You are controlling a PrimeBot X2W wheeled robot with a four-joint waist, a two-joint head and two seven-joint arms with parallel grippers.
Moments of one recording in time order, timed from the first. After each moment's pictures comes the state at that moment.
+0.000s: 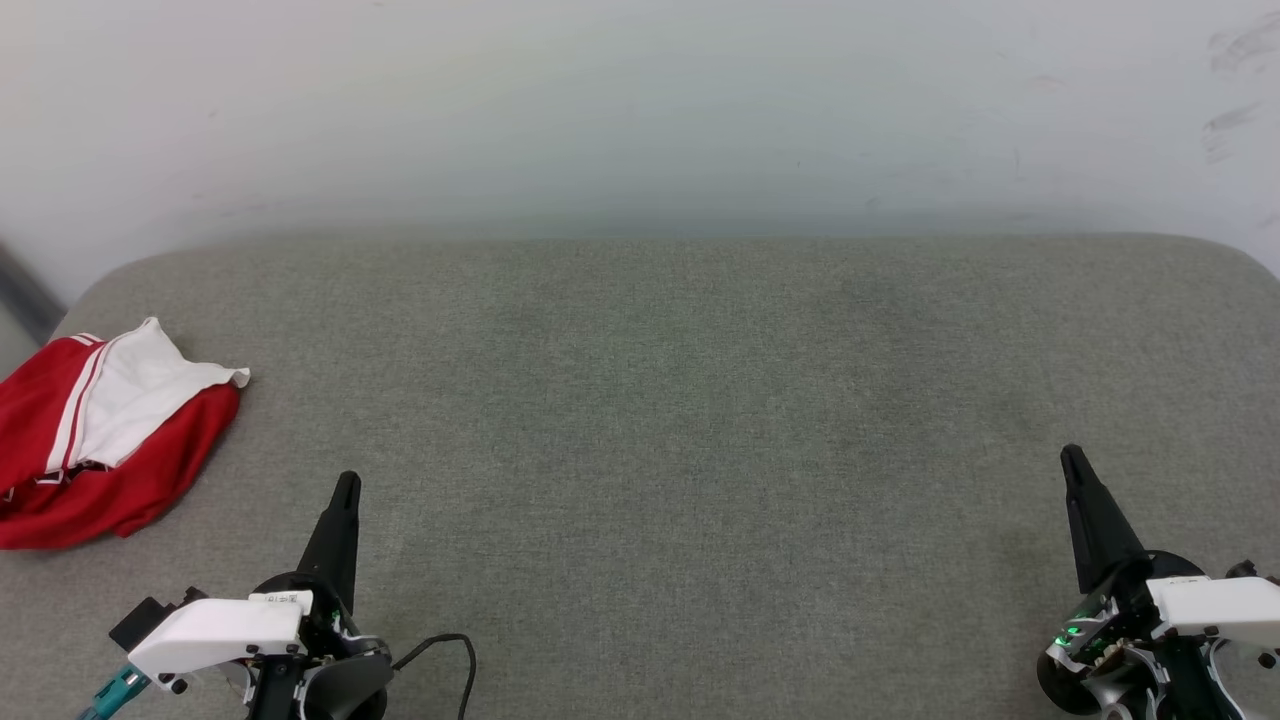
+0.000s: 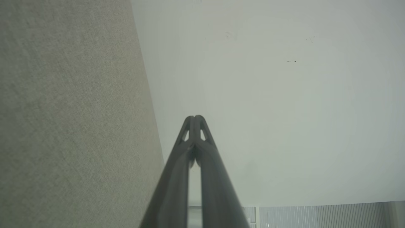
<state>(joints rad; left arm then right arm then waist) -0.11 0.05 0.11 0.25 -1.61 -0.13 0.11 -0.10 -0.05 -0.11 0.25 1.62 0.13 0.11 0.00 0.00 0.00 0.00</state>
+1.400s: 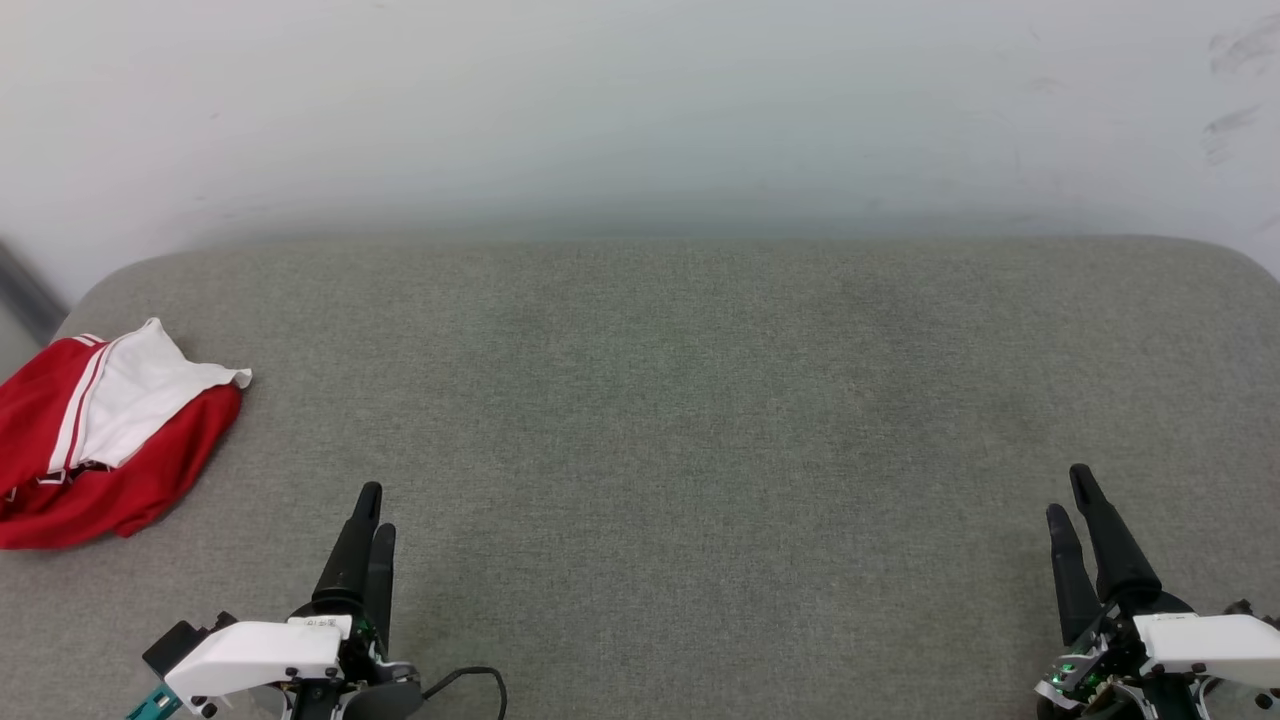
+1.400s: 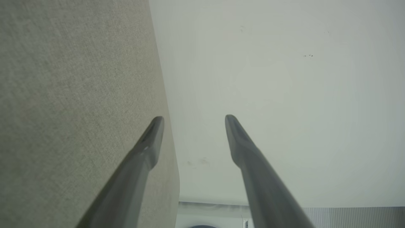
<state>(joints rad) -0.07 0.05 0.05 0.26 -1.59 -0.13 0.06 -0.04 -0.05 -0.09 0.23 1.59 0.13 0.07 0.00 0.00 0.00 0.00</state>
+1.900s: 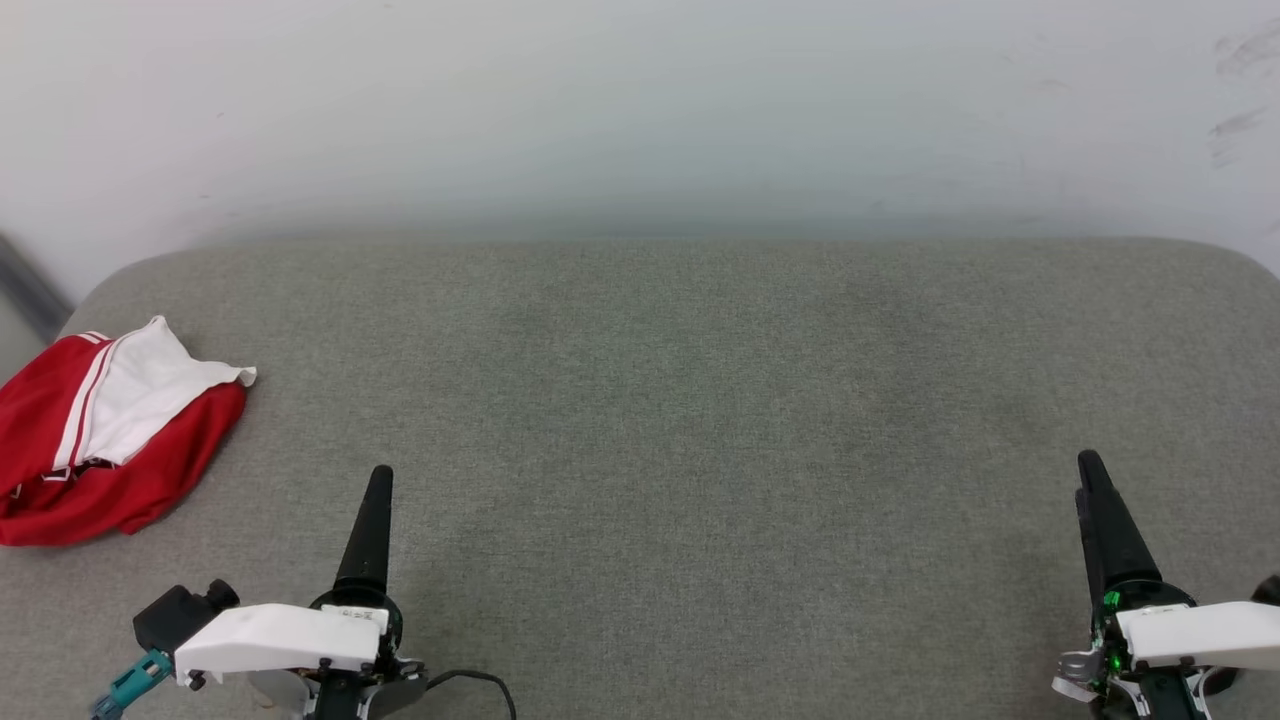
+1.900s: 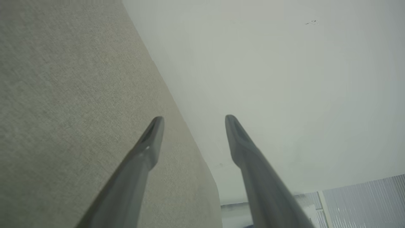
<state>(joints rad) -0.07 0.05 0.03 0.22 -1.29 -0.13 -0.01 -0.03 -0.07 -0.07 0.18 1.35 0.13 -0.01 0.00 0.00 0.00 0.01</state>
